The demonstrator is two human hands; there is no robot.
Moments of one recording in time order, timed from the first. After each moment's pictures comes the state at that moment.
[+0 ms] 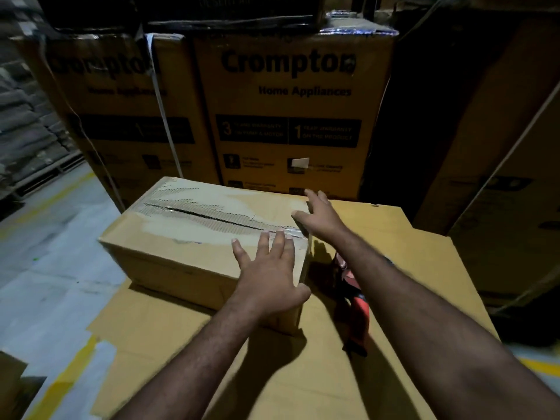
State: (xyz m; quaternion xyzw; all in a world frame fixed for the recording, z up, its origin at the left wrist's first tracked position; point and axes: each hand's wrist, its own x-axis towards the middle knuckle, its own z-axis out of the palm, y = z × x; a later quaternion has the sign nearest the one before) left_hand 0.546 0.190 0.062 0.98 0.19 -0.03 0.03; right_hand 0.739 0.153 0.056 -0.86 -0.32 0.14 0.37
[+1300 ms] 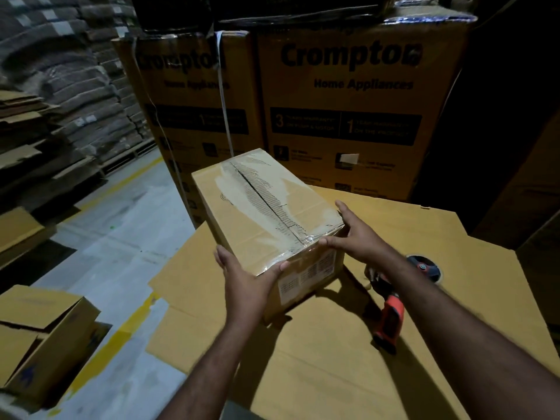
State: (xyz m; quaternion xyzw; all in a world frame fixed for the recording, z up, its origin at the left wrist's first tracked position) left_hand 0.467 0.203 0.025 0.67 0.49 0.30 0.46; right_hand 0.705 0.122 0.045 -0.75 -0.38 0.31 0.45
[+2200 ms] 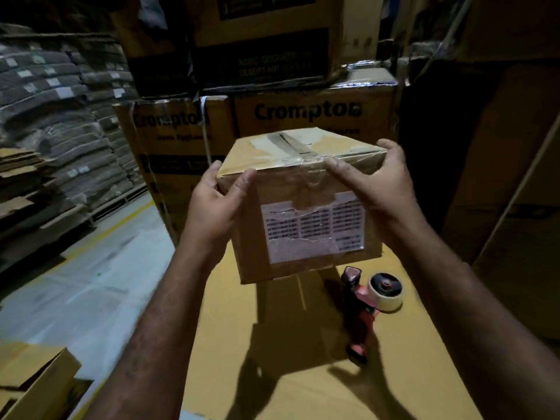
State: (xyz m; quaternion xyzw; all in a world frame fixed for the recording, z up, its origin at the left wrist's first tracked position) left_hand 0.473 0.165 0.232 0.67 0.23 0.44 0.55; right_hand 0.645 0.015 0.235 -0.69 -0.32 0.00 0.65
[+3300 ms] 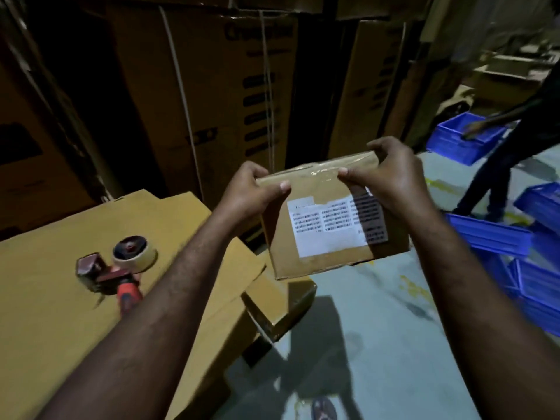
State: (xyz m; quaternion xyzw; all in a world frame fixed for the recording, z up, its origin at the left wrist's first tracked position) left_hand 0.632 -0.169 0.143 0.82 -0.13 -0.03 0.56; right_hand 0.562 -0.400 0.181 -0.88 0.17 -0.27 0.36
